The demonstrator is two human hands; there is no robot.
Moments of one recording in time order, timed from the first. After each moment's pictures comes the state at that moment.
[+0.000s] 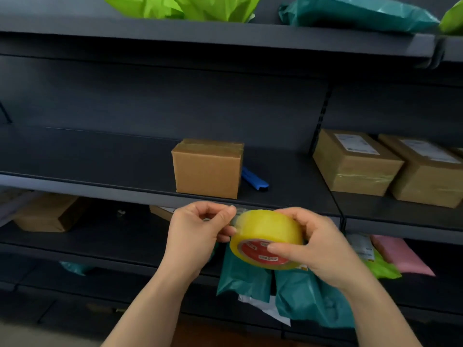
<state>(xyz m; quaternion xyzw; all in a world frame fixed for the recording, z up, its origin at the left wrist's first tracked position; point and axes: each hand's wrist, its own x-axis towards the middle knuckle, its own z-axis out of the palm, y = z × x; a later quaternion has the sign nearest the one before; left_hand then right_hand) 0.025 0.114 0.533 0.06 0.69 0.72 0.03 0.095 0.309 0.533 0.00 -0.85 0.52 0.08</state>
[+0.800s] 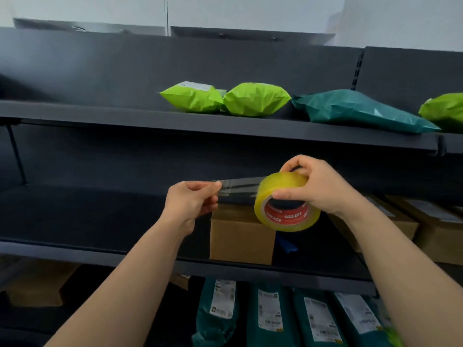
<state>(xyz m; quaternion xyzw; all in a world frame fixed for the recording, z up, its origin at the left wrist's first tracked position) -0.126 0.040 0.634 0.08 0.61 0.78 0.04 -0.031 0.271 0.685 0.03 -0.91 0.36 0.21</state>
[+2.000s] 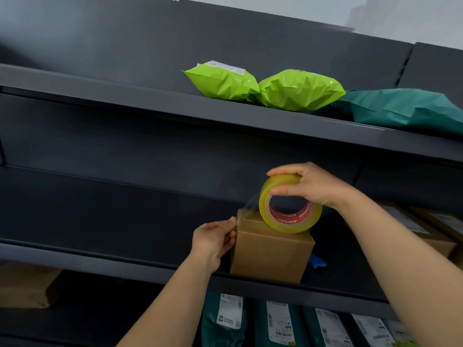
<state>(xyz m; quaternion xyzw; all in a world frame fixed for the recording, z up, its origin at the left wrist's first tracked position) -0.204 0.055 0.529 -0.06 0.50 0.84 0.20 -0.143 0.245 0.679 0.01 -0.94 0.32 0.09</state>
